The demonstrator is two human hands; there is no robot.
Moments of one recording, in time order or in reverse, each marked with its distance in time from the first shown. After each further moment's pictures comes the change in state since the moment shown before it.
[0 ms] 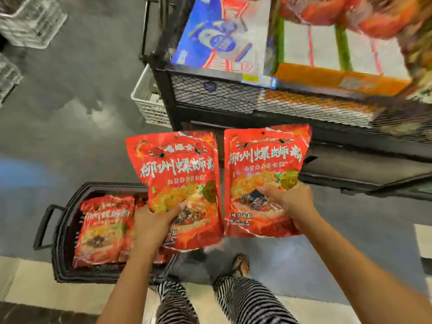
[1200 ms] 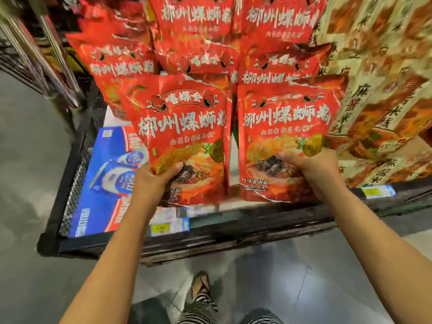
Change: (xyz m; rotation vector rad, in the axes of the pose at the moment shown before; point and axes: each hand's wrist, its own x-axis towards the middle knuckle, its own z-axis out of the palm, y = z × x) left_hand 0.152 0.391 0.256 -0.100 -0.386 0.490; right_hand 0.223 -0.237 -0.246 0.190 0.436 -0.293
